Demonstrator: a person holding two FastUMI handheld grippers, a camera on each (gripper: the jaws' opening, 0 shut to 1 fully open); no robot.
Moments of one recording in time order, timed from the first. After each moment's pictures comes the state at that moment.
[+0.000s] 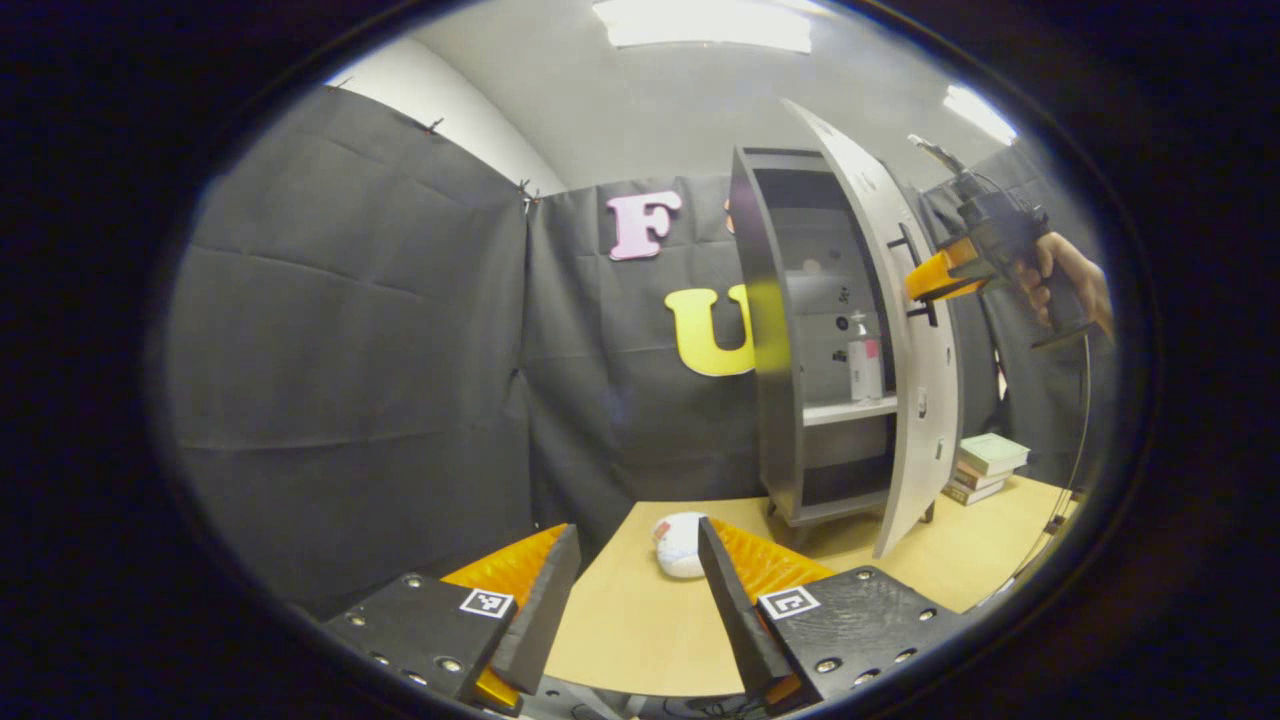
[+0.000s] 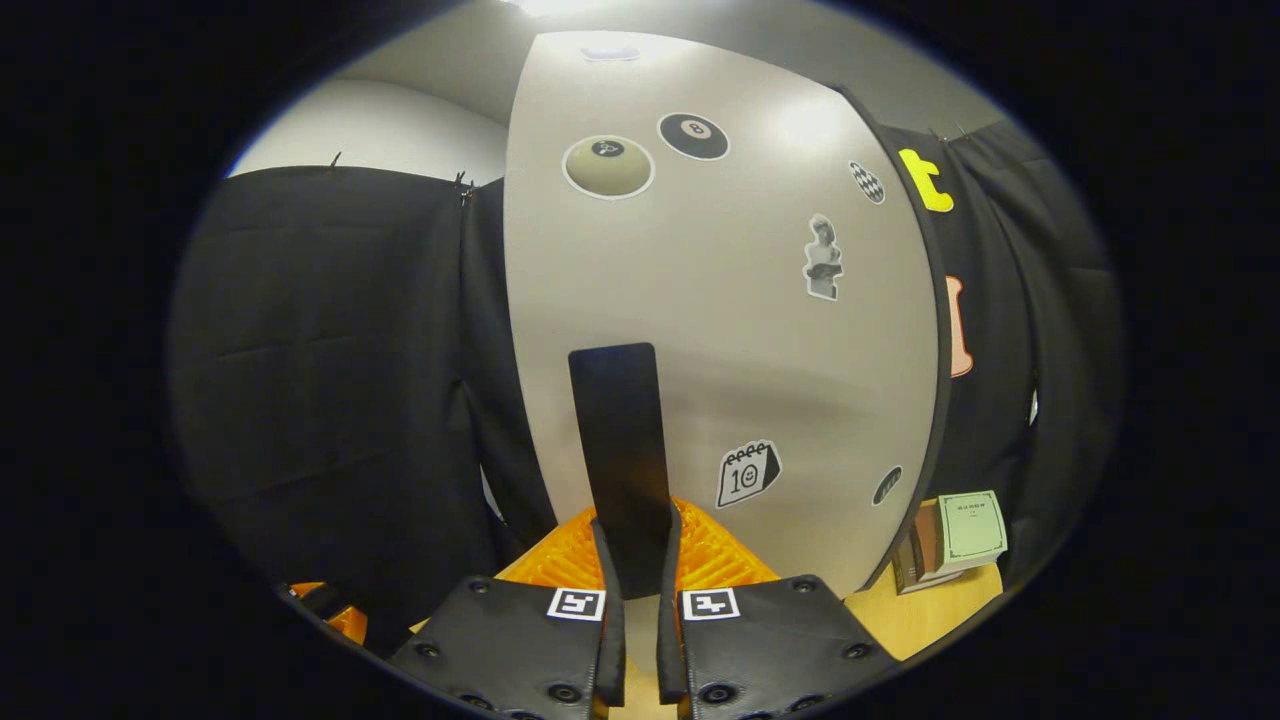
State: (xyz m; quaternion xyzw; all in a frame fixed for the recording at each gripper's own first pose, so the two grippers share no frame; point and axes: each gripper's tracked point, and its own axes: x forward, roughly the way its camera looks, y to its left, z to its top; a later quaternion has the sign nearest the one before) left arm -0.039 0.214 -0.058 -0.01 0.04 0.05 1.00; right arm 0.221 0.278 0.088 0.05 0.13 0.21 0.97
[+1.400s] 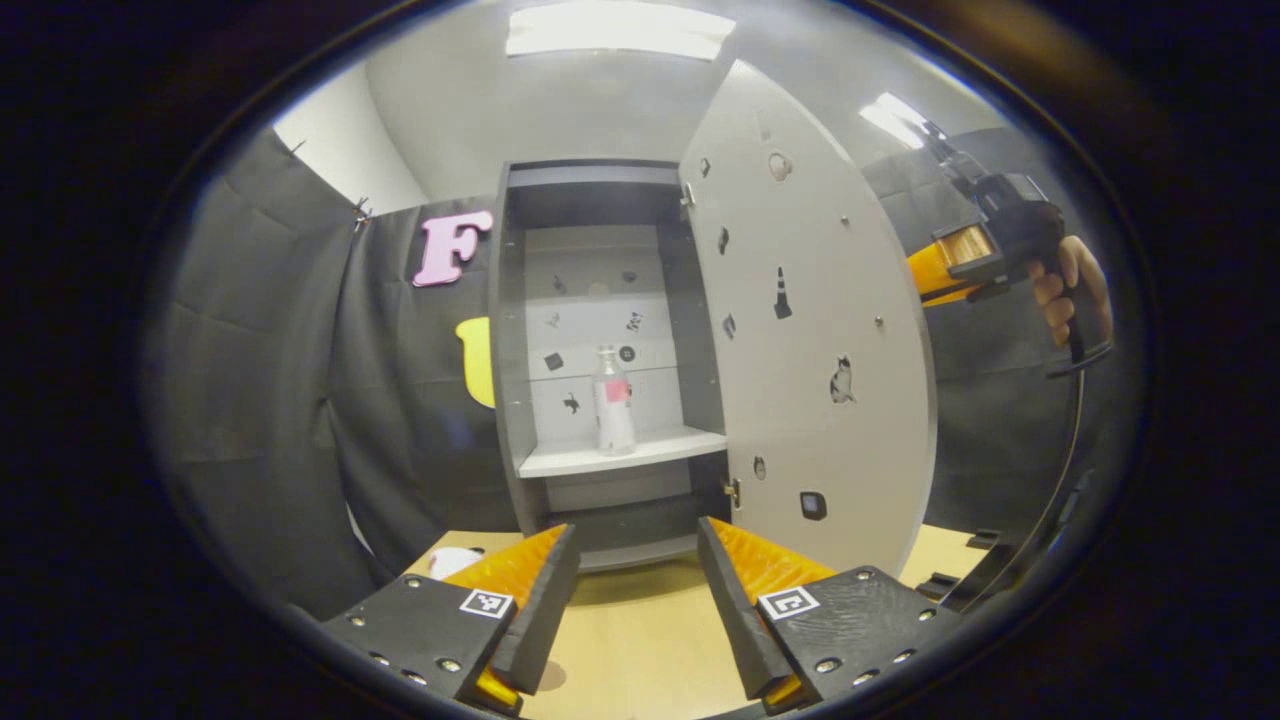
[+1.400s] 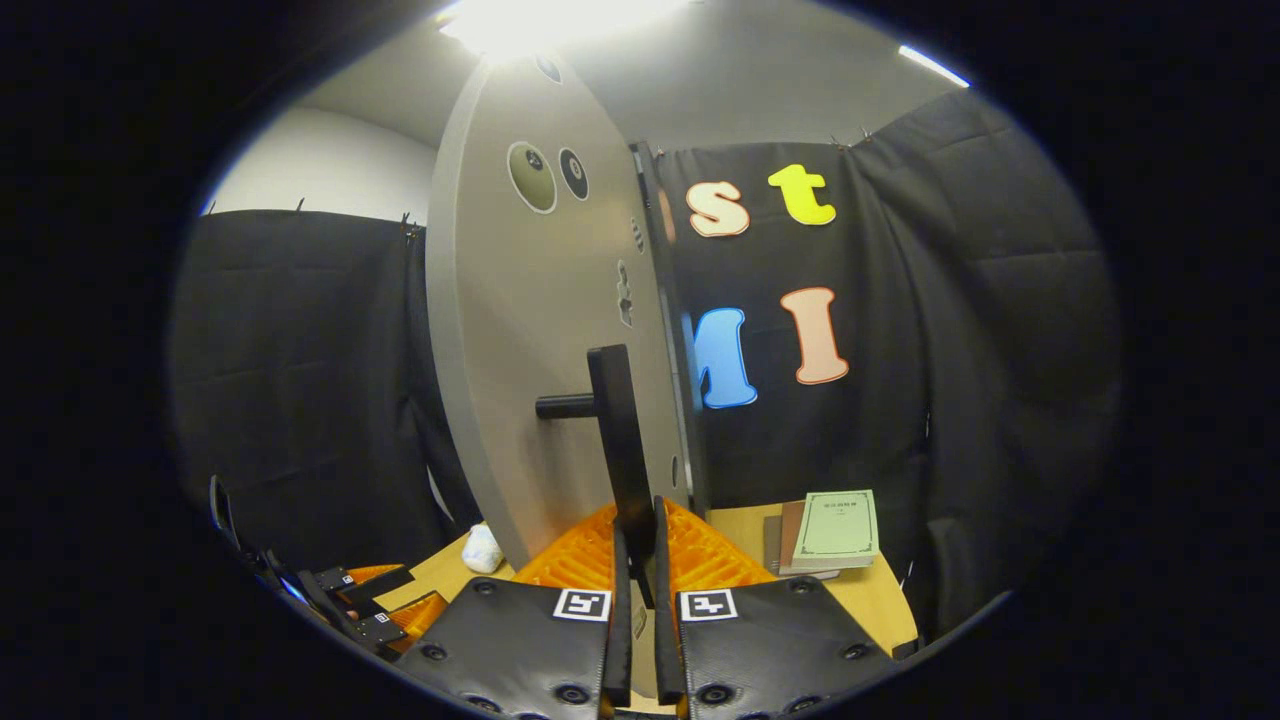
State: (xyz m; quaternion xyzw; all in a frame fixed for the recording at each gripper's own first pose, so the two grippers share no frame) left arm -0.006 -0.133 0.007 0.00 0.02 -0.14 0.99; right arm 0.194 0.076 0.089 0.06 0.09 0.14 0.98
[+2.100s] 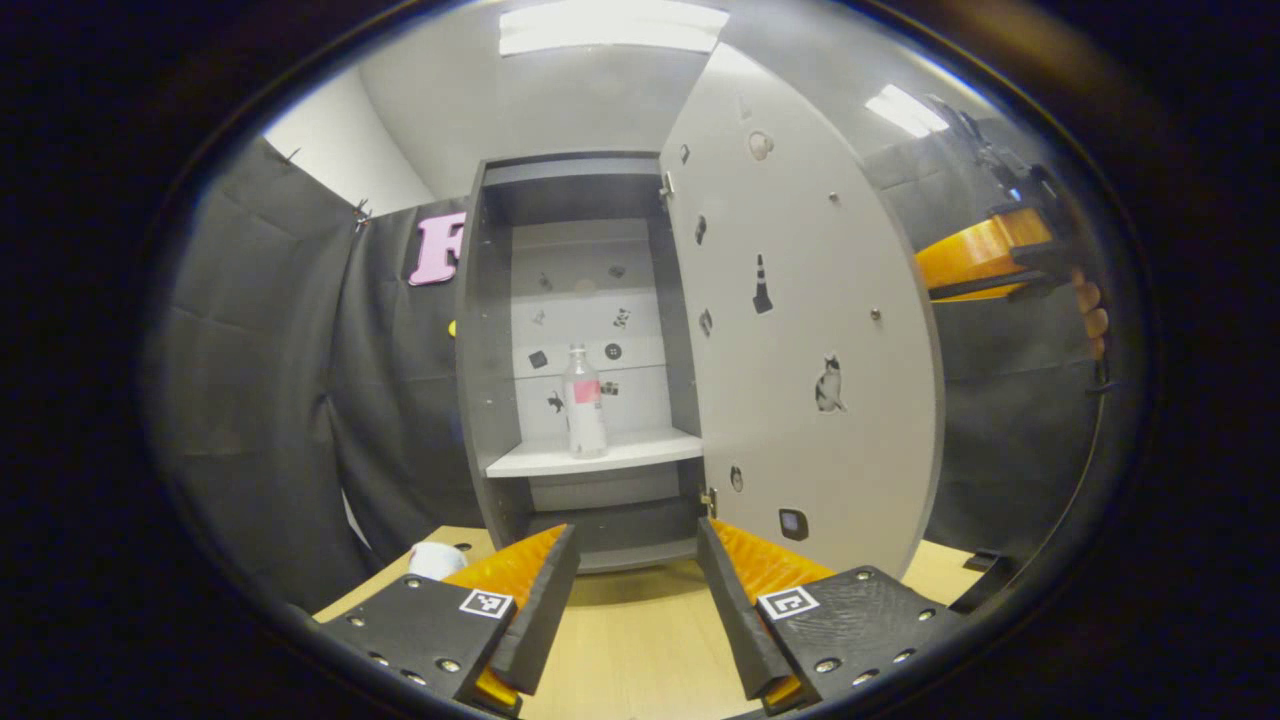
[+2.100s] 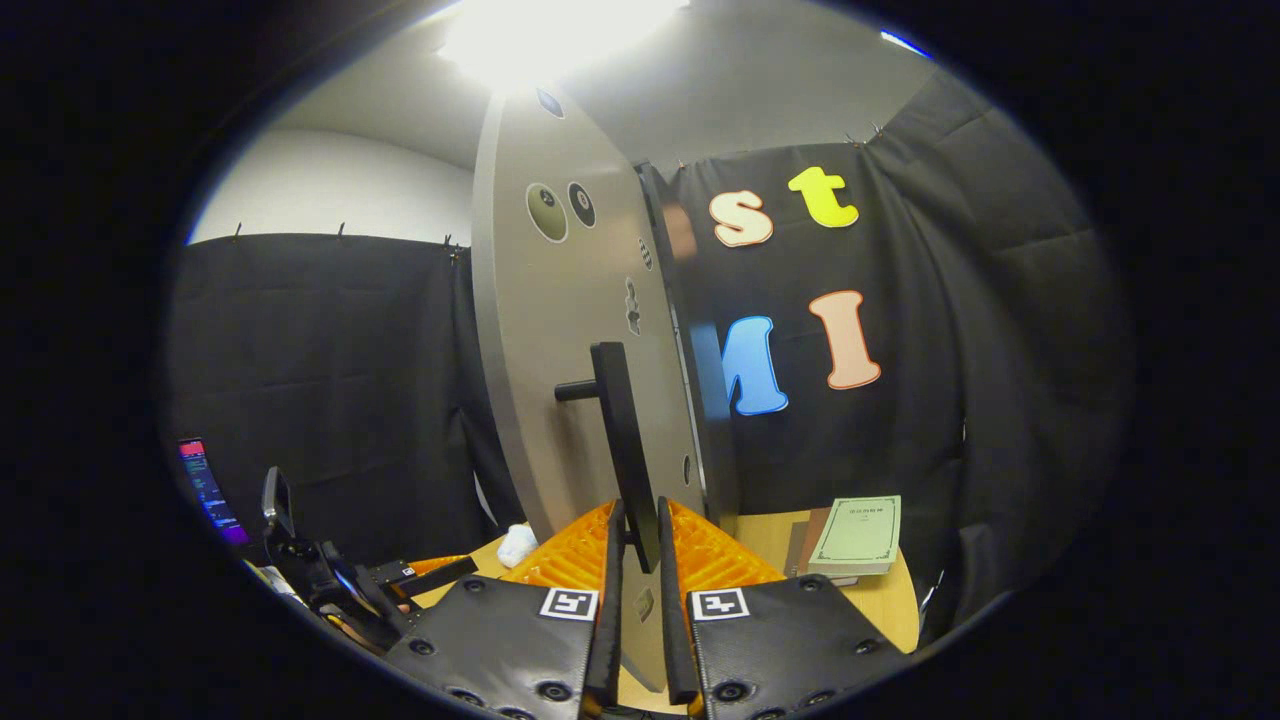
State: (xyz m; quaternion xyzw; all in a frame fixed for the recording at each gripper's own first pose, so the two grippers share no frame) left arm 0.016 -0.192 0.012 -0.01 0.03 -0.10 0.99; right arm 0.169 0.030 0.082 0.07 0.07 0.21 0.97
